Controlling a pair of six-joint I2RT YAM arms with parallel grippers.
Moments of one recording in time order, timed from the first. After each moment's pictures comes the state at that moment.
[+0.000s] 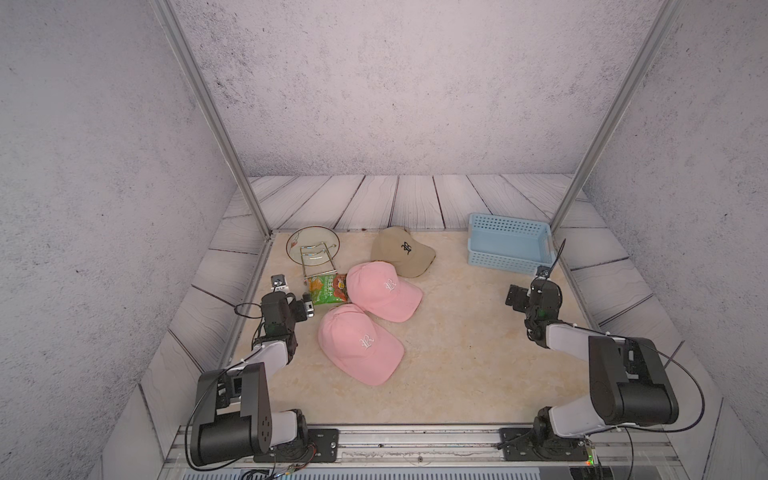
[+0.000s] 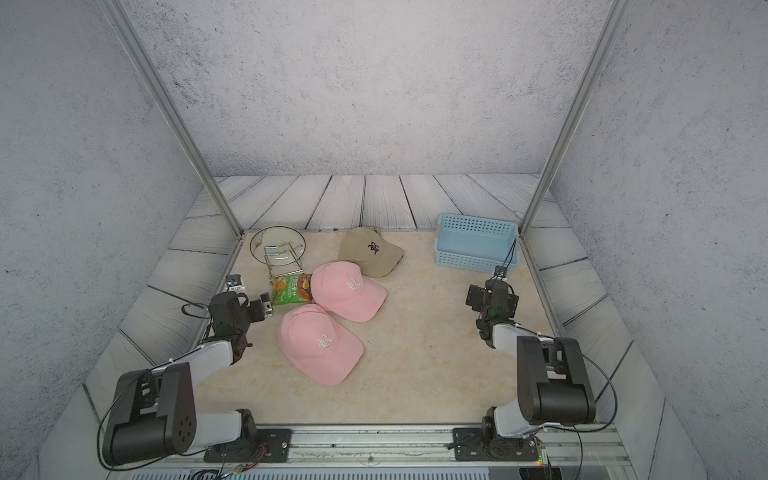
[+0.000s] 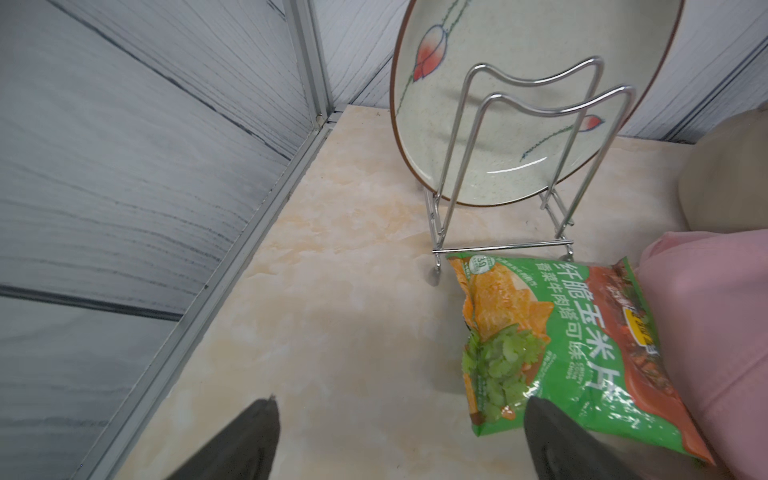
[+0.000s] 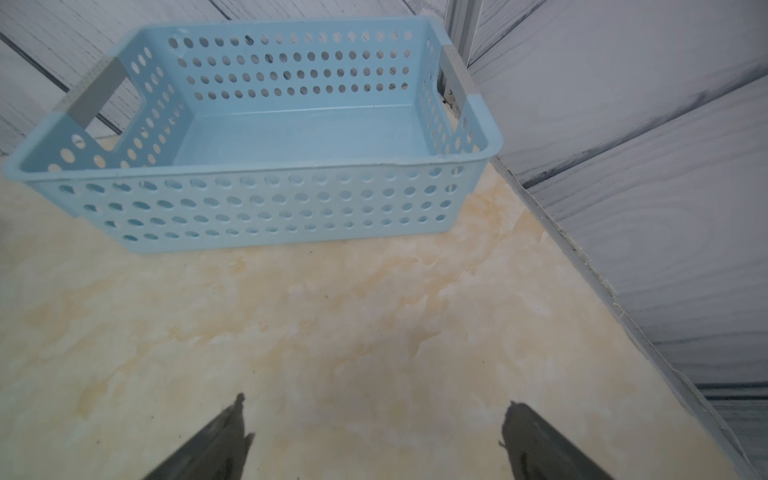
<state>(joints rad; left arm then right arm) 0.14 1.32 0.42 0.46 -0.03 -0.03 -0.02 1.49 0.53 0.42 0.23 0.13</state>
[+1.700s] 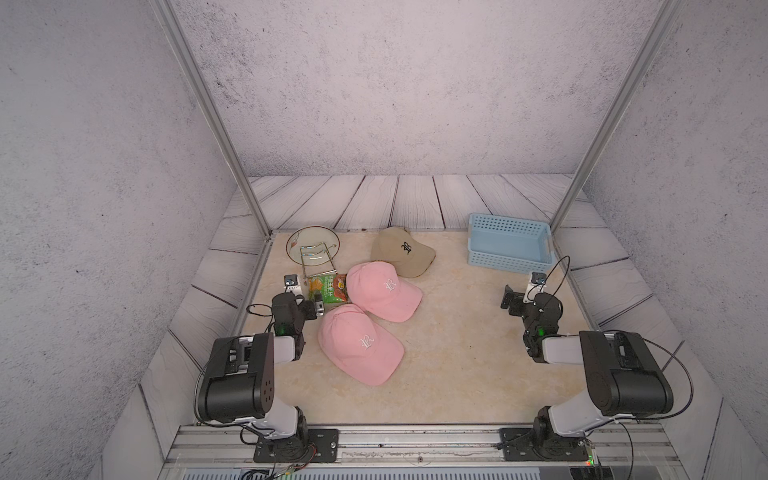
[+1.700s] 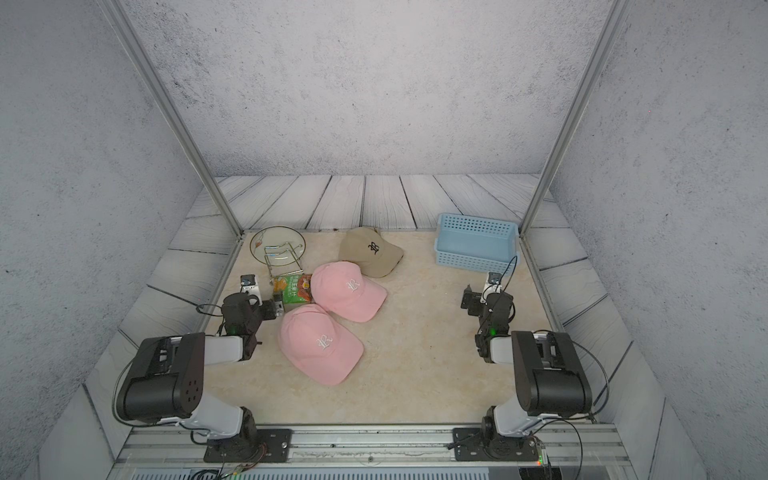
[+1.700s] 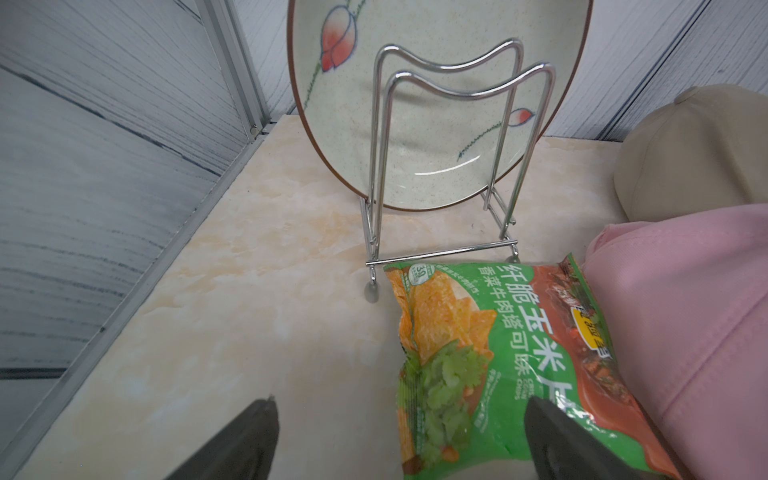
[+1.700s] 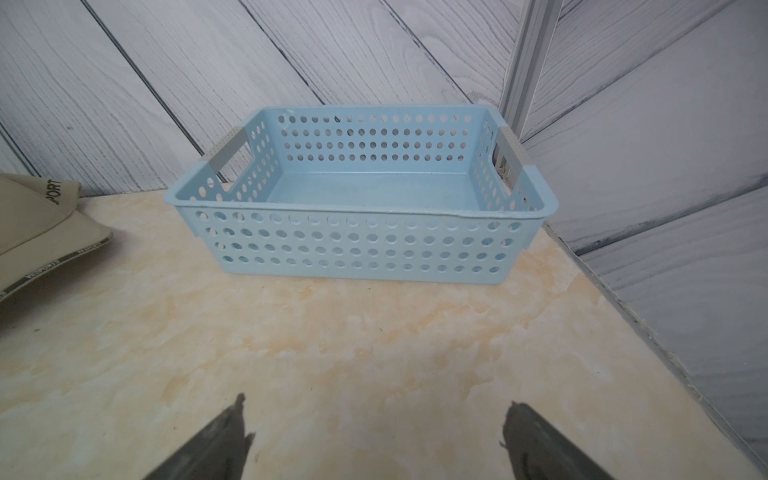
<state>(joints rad) 0.08 1.54 0.42 0.71 0.03 -0.03 -0.02 1.54 0.39 0.83 0.09 0.05</state>
